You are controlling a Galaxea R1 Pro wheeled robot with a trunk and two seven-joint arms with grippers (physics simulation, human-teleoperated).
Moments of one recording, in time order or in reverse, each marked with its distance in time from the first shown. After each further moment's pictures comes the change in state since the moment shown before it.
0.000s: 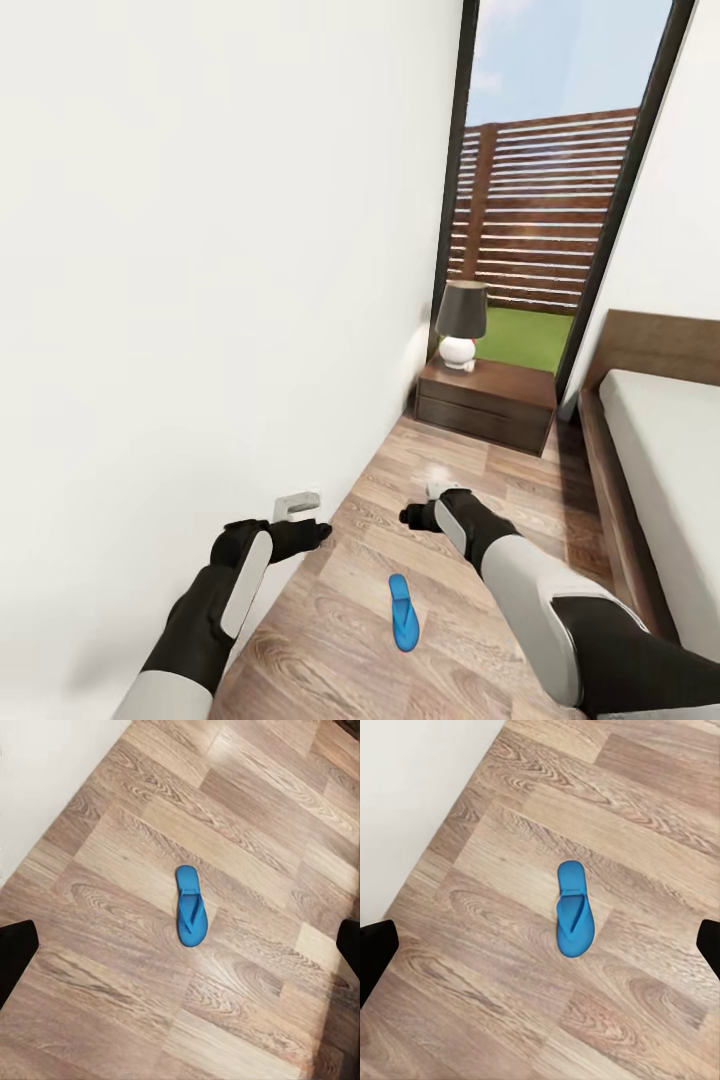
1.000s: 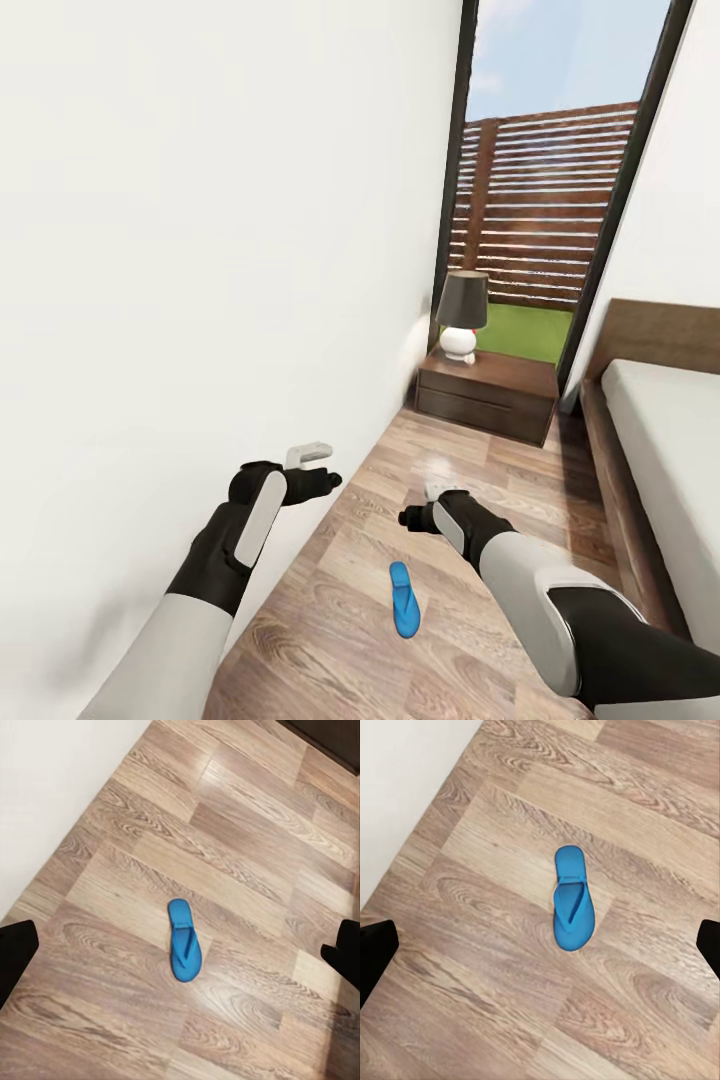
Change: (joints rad) left arm -0.193 -0.017 -0.057 0.024 0.126 0.069 0.145; right arm -0.024 0.002 0.006 0.064 -0.002 -0.034 -0.007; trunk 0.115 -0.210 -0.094
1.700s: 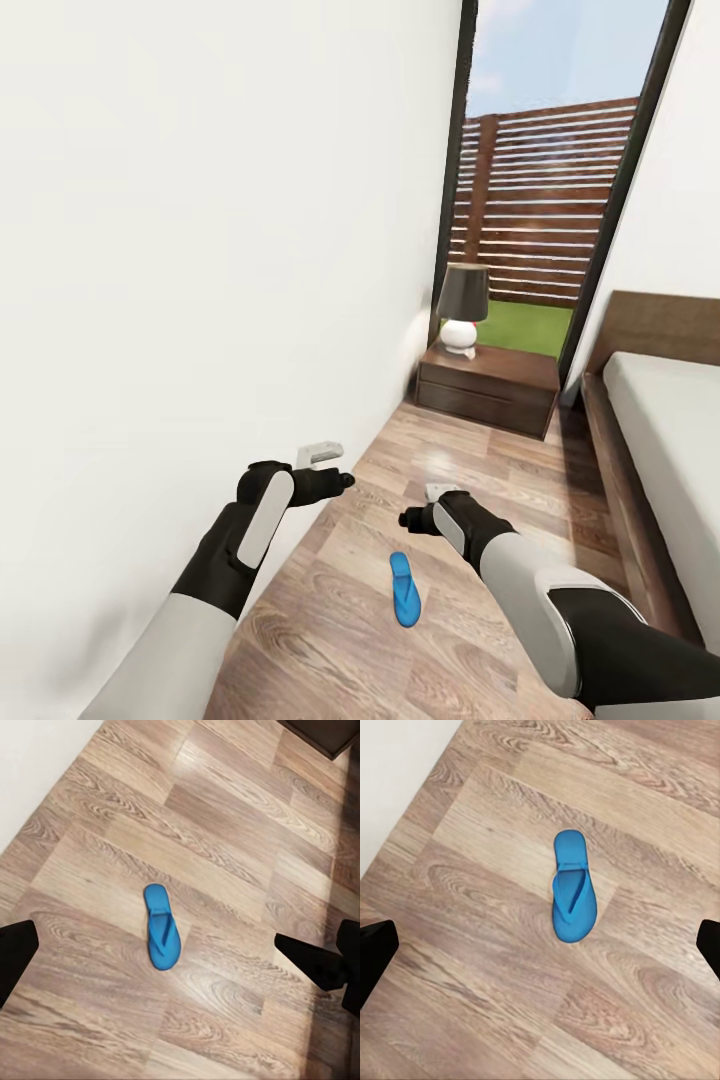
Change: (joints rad) left arm -0.001 0.000 -0.057 -0.007 0.106 -0.002 0.024; right arm 0.003 -0.001 0.000 0.000 -0.001 0.006 0.002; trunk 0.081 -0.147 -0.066
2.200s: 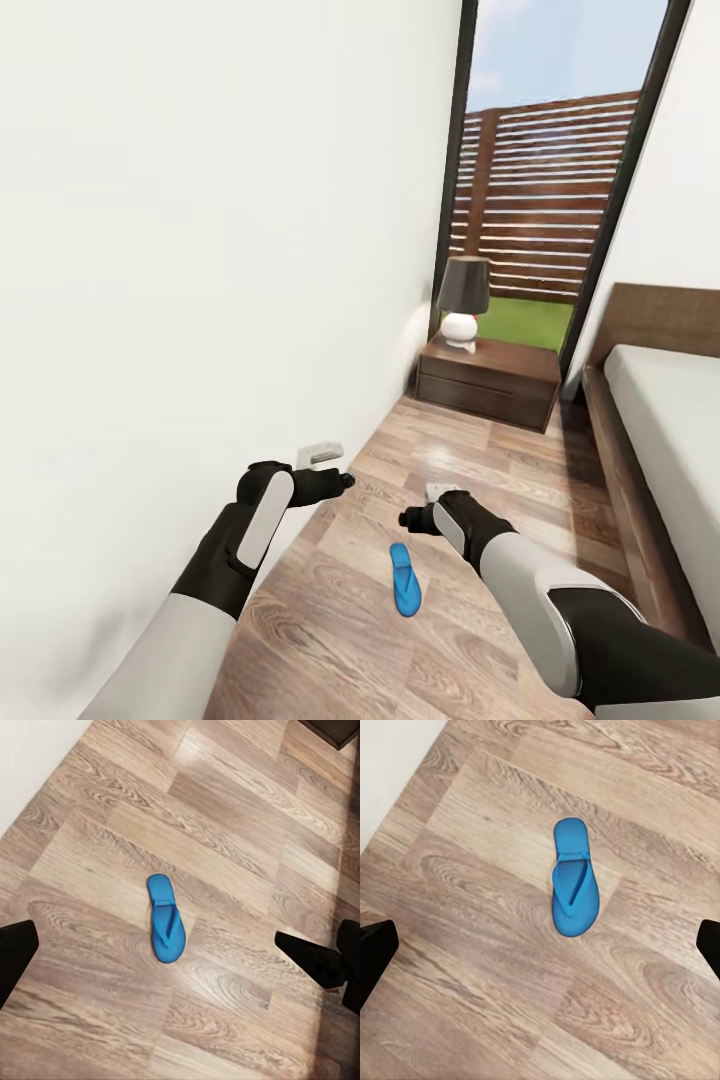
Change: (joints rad) left arm 0.000 0.002 -0.002 0.000 0.004 0.002 0.002; right arm -0.001 0.000 -0.001 0.000 0.000 0.000 0.002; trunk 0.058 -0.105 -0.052
